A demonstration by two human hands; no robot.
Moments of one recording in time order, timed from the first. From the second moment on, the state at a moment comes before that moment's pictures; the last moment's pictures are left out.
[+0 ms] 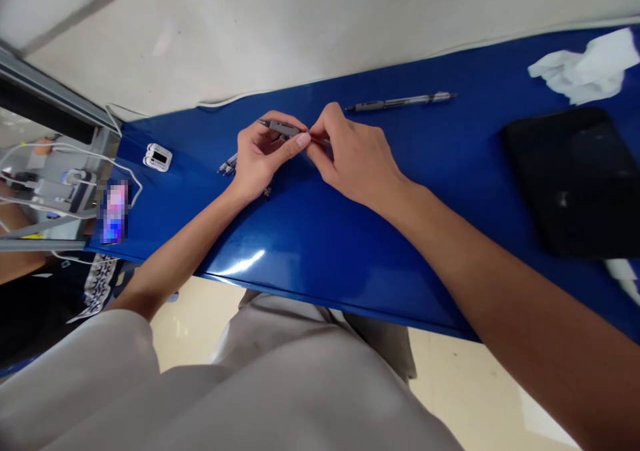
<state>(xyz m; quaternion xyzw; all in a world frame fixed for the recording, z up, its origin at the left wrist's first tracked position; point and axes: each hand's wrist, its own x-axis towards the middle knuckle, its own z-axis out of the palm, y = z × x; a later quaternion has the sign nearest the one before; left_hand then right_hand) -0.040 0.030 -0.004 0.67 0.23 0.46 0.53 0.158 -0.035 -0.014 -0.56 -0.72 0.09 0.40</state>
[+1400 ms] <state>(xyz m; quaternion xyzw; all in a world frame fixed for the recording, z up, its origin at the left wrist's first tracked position) -0.042 0.036 -0.013 0.64 0.28 0.48 0.53 0.157 -0.037 -0.012 -0.54 -0.73 0.10 0.41</state>
